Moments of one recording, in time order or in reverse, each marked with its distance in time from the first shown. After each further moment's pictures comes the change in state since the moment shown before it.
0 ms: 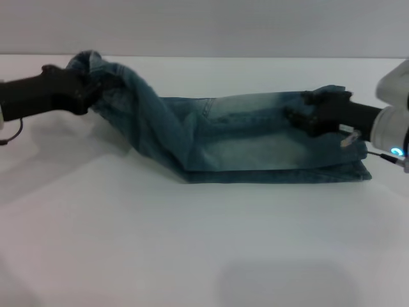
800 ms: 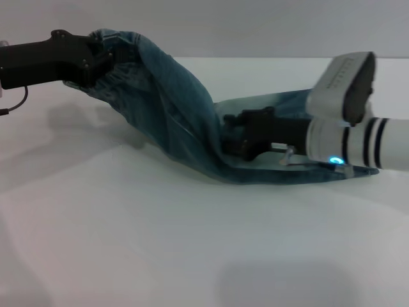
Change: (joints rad) left arm -0.055 0.006 0.001 0.117 -0.001 0.116 -0.098; right arm 0.095 0.006 -0.373 0.032 0.189 -0.051 0.044
